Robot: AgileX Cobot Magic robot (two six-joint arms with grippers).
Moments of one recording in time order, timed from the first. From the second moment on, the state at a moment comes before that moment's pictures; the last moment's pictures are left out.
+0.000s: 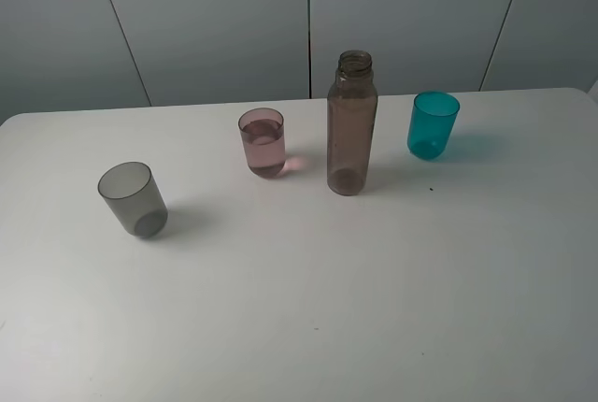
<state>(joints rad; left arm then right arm) 0.03 0.00 -0.51 0.08 1.08 0.03 0.11 0.00 -0.51 -0.07 1.10 0.08</state>
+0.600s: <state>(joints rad) 0.03 0.00 -0.51 0.08 1.08 0.03 0.11 0.00 -0.51 -0.07 1.10 0.08</state>
